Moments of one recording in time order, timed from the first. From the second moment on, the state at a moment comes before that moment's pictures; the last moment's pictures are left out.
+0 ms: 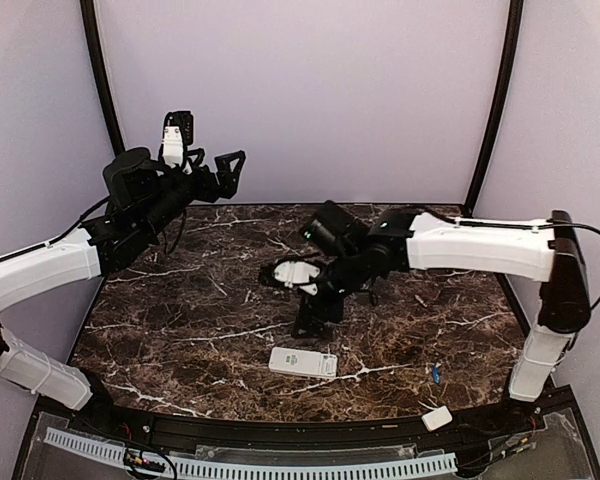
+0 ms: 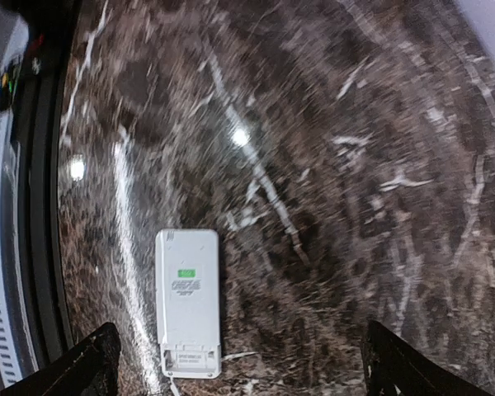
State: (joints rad) left arm -0.68 1.28 1.04 0.34 -0.22 -0.09; right arm 1.06 1.81 1.50 -0.75 -0.17 -0.40
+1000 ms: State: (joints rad) left arm -0.67 1.28 1.04 0.27 -0.14 0.01; right arm 0.36 2.00 1.49 -1.16 0.04 -0.20
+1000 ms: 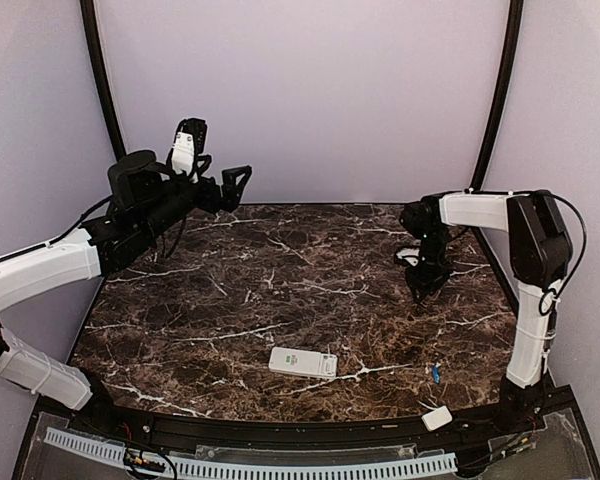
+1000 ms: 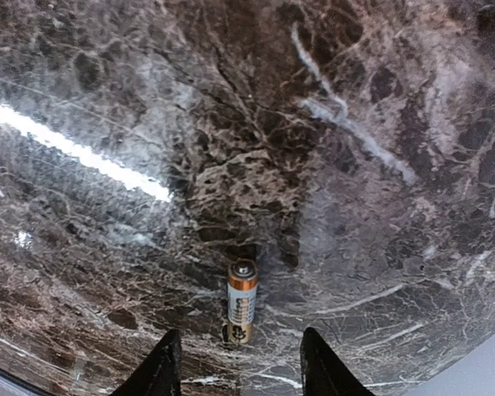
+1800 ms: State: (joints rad) left arm -0.67 1.29 1.04 0.24 -0.11 0.04; right arm 0.36 2.03 1.45 -1.07 0.03 -0.18
